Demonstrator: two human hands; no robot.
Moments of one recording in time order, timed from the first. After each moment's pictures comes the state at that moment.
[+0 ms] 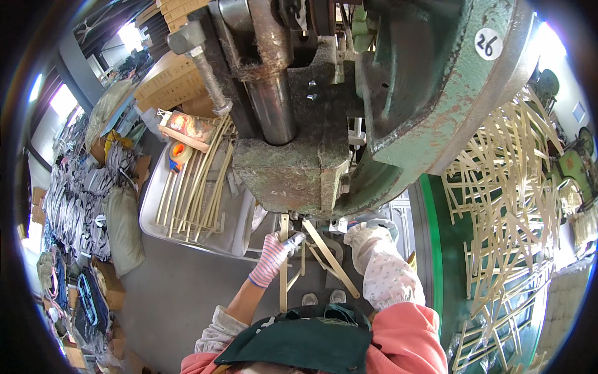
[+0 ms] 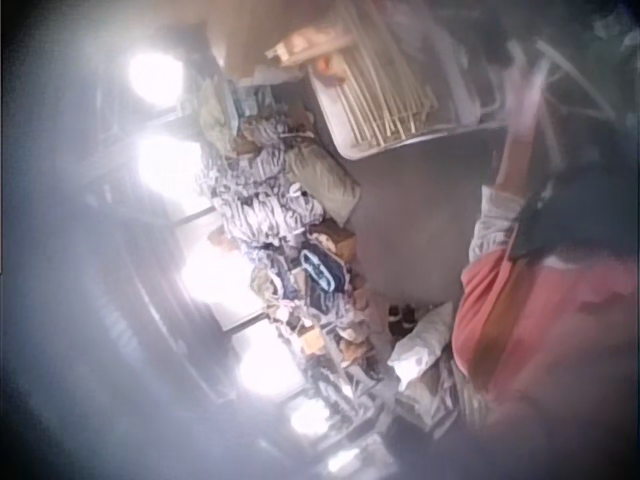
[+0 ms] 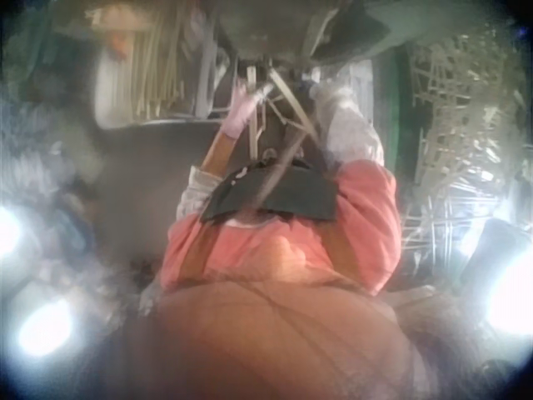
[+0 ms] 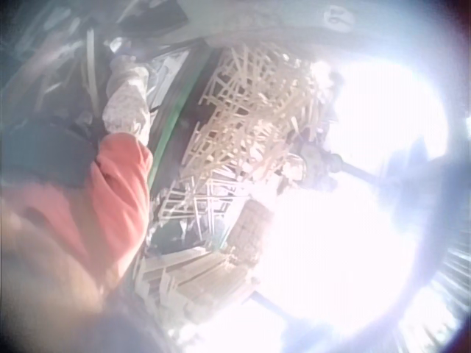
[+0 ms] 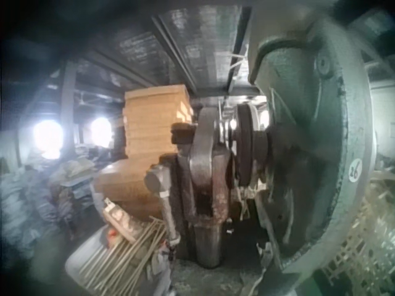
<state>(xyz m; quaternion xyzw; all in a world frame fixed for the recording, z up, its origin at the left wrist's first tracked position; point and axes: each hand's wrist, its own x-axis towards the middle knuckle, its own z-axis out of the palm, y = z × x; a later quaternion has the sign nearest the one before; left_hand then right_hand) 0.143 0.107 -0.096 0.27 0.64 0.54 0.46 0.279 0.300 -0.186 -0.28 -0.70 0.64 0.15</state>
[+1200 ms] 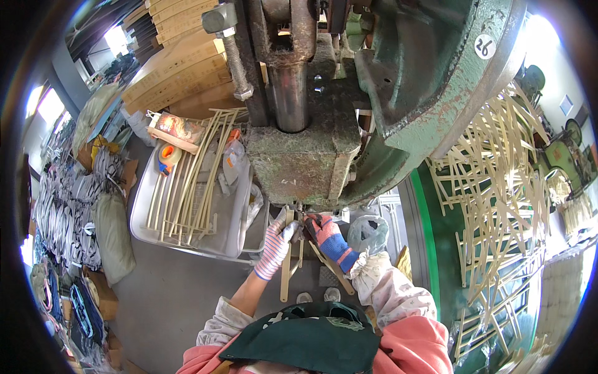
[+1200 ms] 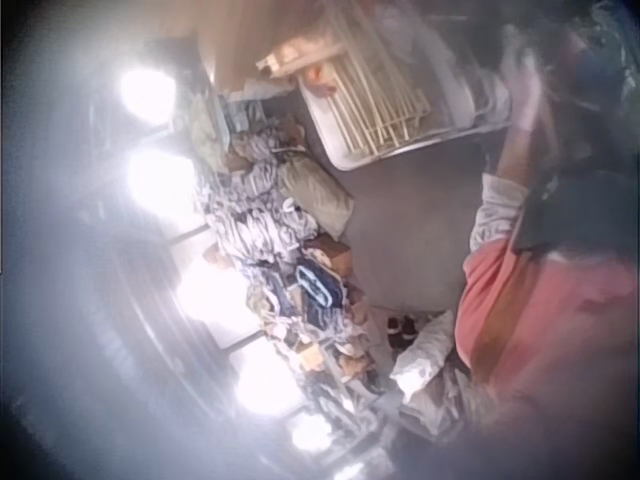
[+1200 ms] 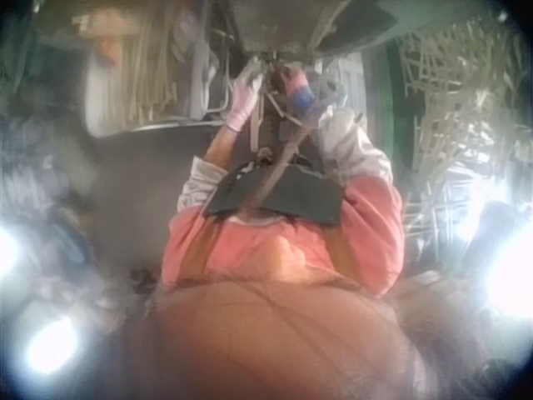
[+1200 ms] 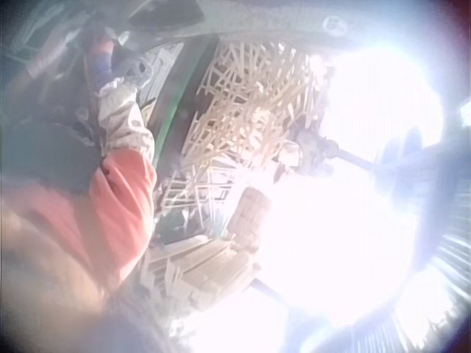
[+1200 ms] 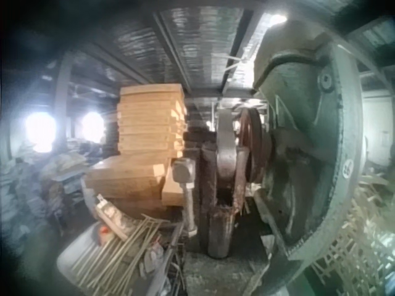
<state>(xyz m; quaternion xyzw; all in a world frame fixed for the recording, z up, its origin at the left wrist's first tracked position) 0.143 0.121 -0.109 0.35 0.52 0.67 0.40 0.270 0.226 -0.175 -0.37 -0.68 0.59 0.23</state>
